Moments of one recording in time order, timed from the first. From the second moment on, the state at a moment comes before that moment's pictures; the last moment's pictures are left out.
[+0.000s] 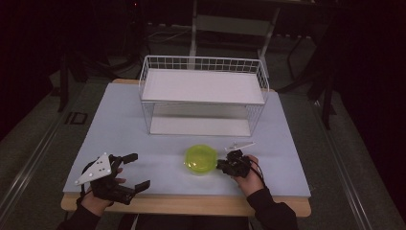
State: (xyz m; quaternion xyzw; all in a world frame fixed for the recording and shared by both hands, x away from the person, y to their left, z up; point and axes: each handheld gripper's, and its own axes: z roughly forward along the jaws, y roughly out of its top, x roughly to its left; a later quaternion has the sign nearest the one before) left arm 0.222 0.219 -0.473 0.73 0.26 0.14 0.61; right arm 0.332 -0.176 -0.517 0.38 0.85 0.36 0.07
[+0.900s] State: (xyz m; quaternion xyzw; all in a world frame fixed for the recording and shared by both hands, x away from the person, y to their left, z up) left arm 0.223 0.180 -0.457 0.77 0.26 0.10 0.57; right arm 0.272 -0.208 -0.451 0.33 0.83 0.43 0.15
